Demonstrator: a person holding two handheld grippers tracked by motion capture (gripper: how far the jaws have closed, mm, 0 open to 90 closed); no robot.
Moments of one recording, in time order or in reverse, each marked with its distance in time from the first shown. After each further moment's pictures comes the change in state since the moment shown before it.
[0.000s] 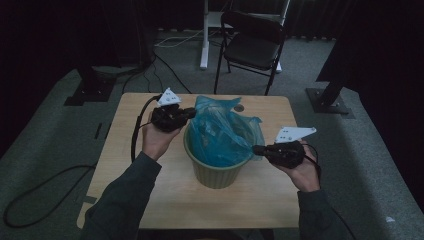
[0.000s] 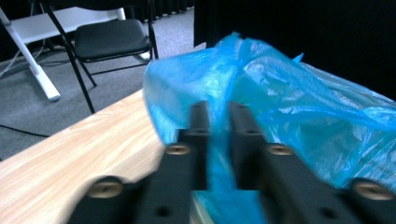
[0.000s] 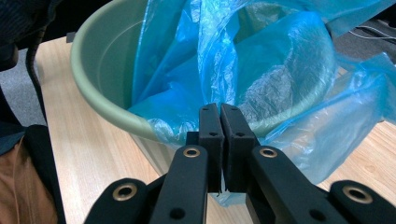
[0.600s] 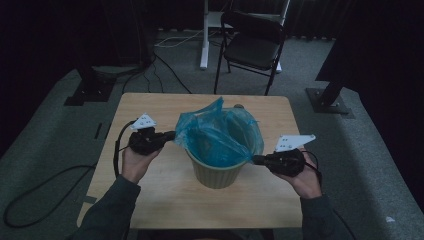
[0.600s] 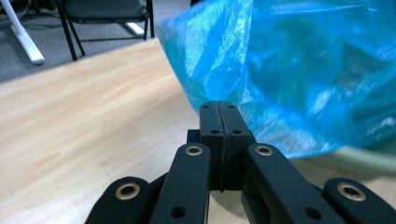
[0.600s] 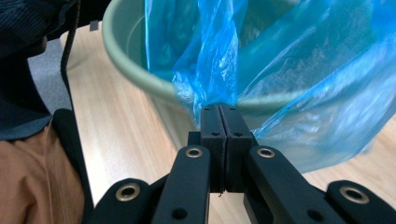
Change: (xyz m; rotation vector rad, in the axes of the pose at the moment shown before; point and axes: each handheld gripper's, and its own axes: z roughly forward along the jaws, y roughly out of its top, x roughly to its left) left arm 0.019 -0.083 -0.033 0.028 -0.057 -0.122; right arm 0.011 -0.016 0.000 0.030 0.075 0.008
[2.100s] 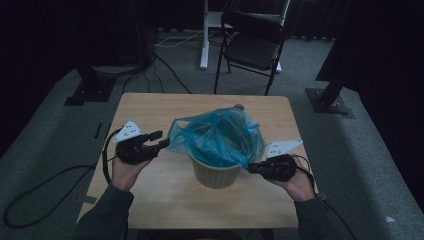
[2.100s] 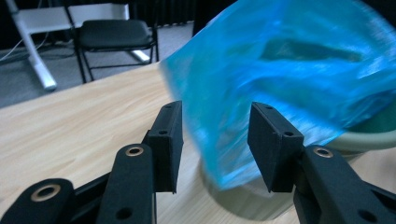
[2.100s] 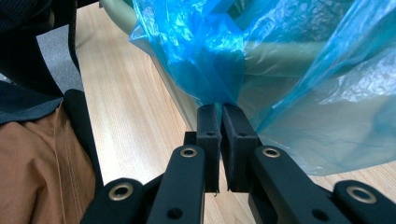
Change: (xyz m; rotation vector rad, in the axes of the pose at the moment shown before) left arm -0.012 -0.008 -0.035 -0.126 0.023 0.055; right arm 0.001 -0.016 0.026 0.071 0.067 0.025
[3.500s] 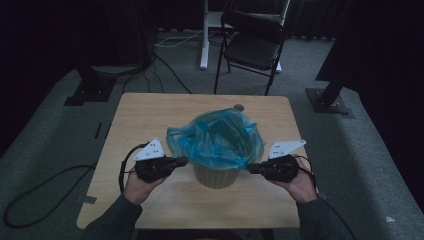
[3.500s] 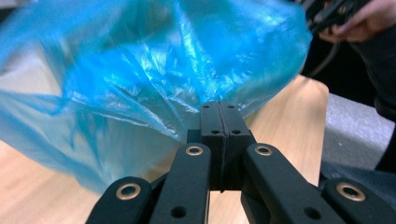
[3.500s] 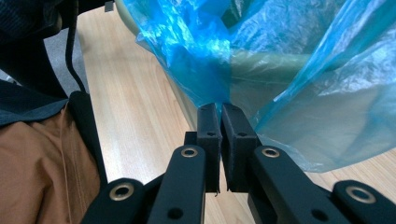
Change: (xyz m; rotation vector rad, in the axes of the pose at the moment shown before) left arm -0.047 -0.024 0.019 0.096 -0.255 0.118; right arm 0.004 0.001 -0.007 -0.015 0.004 -0.017
